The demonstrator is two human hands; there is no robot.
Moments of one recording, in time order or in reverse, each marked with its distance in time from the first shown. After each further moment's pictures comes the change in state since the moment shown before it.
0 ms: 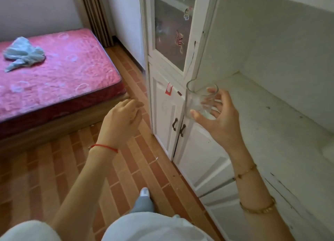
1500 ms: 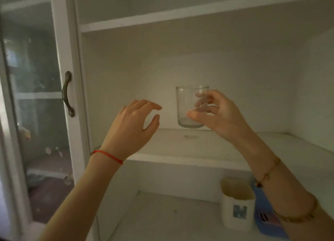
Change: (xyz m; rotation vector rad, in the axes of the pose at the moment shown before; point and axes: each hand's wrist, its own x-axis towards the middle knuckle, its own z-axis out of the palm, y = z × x) left_hand 0.198 0.342 -0.099 -0.350 0.258 1.094; right_hand 0.039 -0.248 -0.249 -0.366 0.666 -0.284
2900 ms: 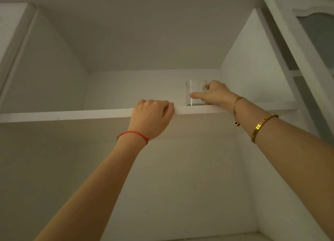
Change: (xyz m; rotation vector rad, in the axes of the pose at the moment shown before) left_hand 0.297 0.080 0.032 -0.037 0.407 0.238; right_hand 0.257 -0.107 -0.195 -0.759 0.409 -0.010
